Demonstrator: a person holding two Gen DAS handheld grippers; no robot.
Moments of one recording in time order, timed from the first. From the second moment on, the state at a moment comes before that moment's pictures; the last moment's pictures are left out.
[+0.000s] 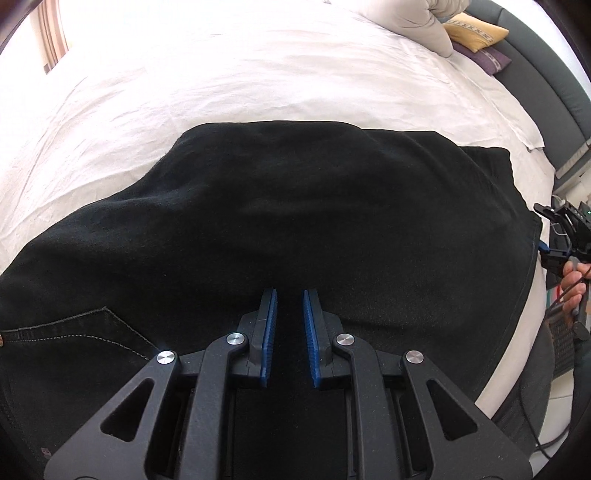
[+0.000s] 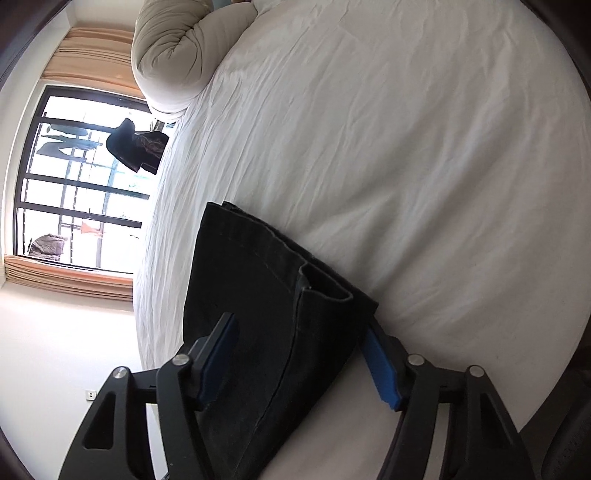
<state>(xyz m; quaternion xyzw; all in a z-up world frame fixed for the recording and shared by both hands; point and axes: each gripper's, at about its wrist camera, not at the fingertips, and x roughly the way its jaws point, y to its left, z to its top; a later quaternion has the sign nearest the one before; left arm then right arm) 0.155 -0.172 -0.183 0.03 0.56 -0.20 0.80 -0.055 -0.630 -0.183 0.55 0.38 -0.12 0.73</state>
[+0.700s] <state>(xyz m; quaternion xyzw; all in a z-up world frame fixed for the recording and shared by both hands) 0.153 -0.179 -0.188 0.05 0.57 -0.19 0.80 -0.080 -0.632 -0.201 0.61 0.31 -0.10 0.72</state>
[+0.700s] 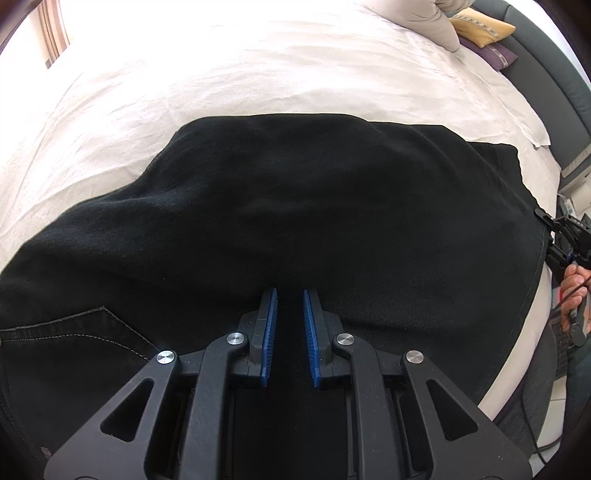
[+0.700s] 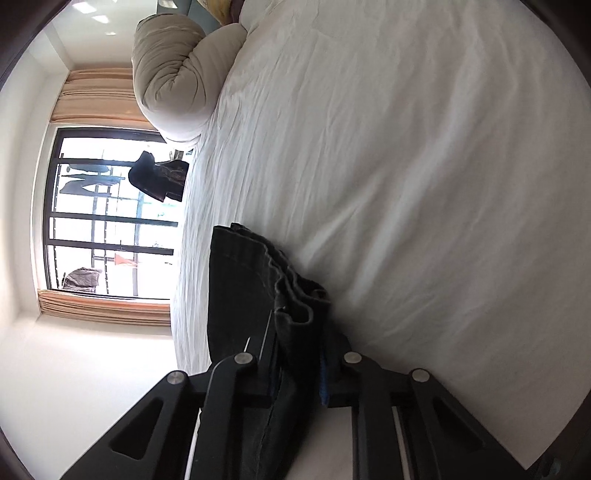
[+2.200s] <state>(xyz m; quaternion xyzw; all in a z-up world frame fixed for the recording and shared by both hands) 0.156 -0.177 -0.192 -0.02 0.56 -0.23 0.79 0.021 -0.304 -0.088 -0.04 0.46 0.08 0.88</state>
